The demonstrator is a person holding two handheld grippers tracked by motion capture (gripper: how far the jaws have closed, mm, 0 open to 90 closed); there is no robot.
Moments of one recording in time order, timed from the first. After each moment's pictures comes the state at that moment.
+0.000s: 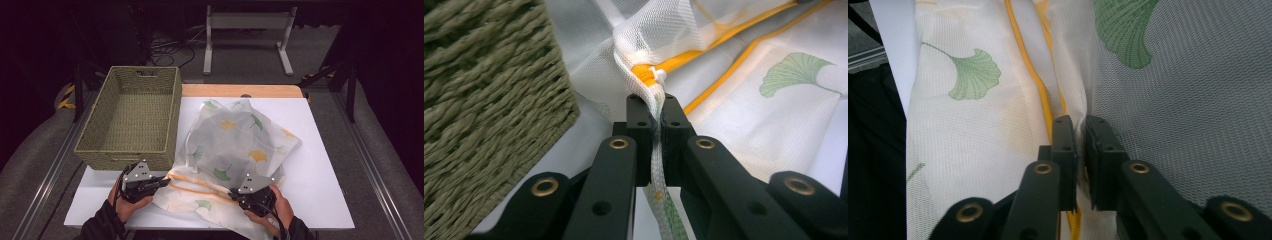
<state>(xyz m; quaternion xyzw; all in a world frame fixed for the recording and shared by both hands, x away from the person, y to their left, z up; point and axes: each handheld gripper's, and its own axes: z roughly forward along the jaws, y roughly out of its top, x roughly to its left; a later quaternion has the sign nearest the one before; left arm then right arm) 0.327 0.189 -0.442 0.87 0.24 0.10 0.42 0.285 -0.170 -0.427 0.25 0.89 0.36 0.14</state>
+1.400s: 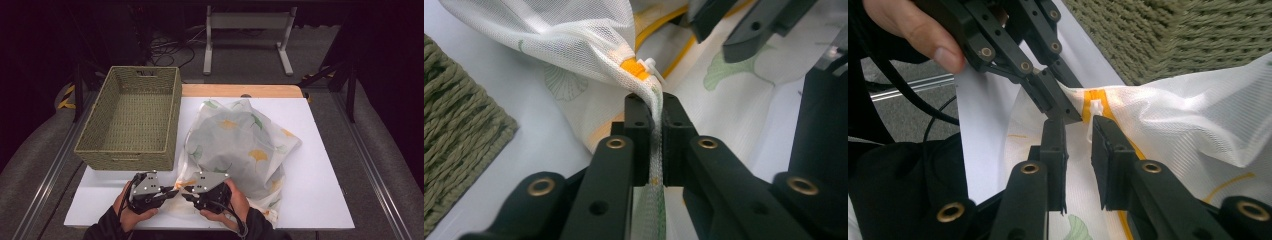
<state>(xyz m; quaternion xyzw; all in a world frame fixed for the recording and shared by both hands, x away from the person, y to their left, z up) 0.301 0.168 -0.441 0.89 0.19 0.09 0.41 0.295 -0.064 -0.414 0.16 0.88 0.43 0.11</state>
